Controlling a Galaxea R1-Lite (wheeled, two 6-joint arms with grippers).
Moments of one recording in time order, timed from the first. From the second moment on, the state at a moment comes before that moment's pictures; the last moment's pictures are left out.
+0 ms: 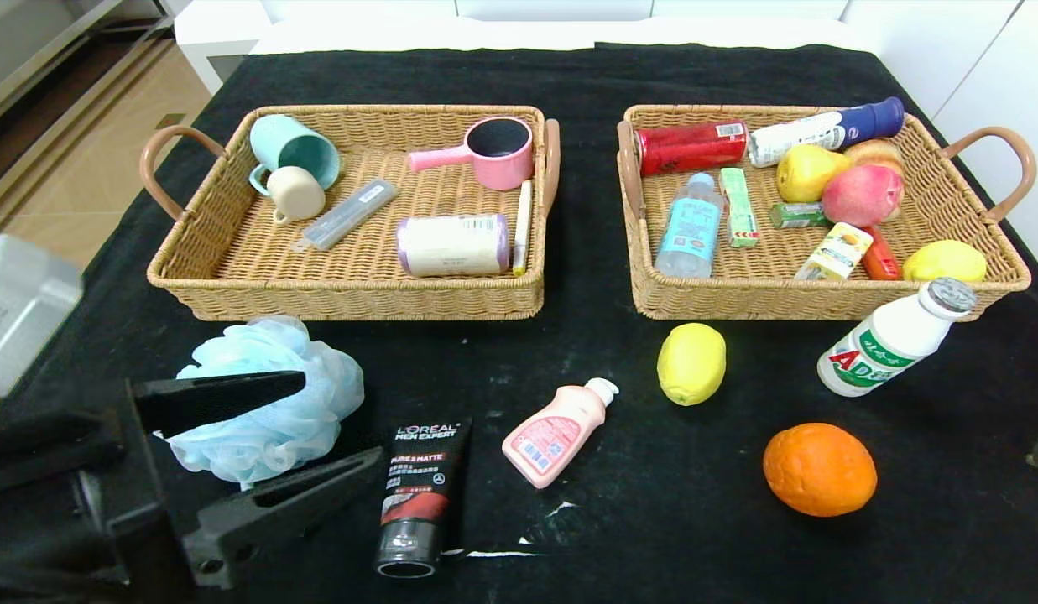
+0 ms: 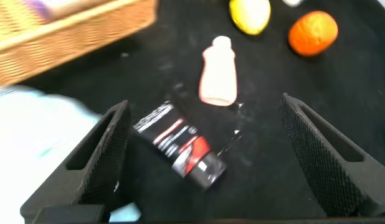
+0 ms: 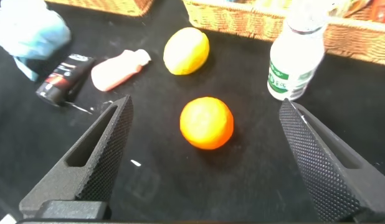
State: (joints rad) left arm -0.51 1.07 -0.64 -0.22 -0.22 0.03; right arm 0.26 0.81 -0.65 -0.02 0.26 0.08
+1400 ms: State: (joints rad) left arm -0.53 1.17 -0.69 -0.25 -0.19 0.03; right arm 0.30 1.11 -0.66 -0.26 -0.20 0.09
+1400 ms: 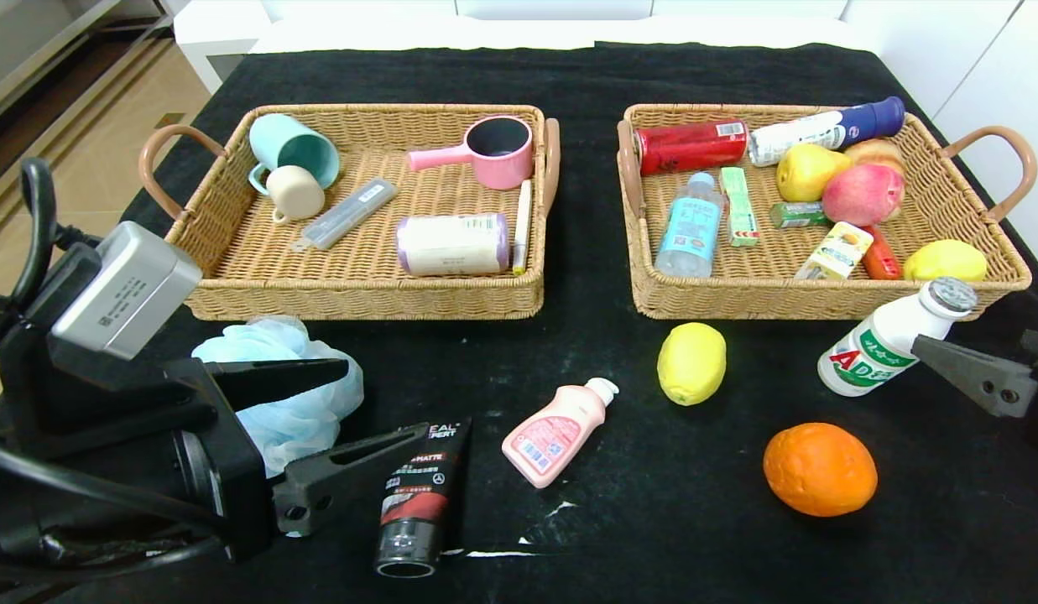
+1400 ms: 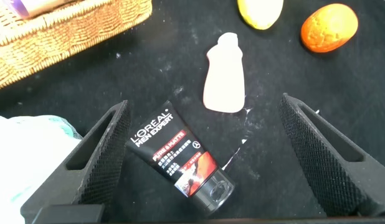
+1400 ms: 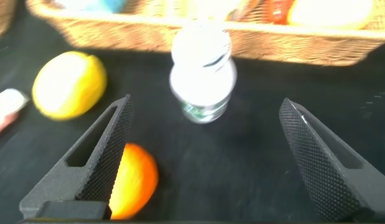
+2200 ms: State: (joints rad) left arm -0.53 1.15 -0.69 -0.25 -0.20 0.03; right arm 0.29 1.30 -0.65 -0.50 -0.29 0.15
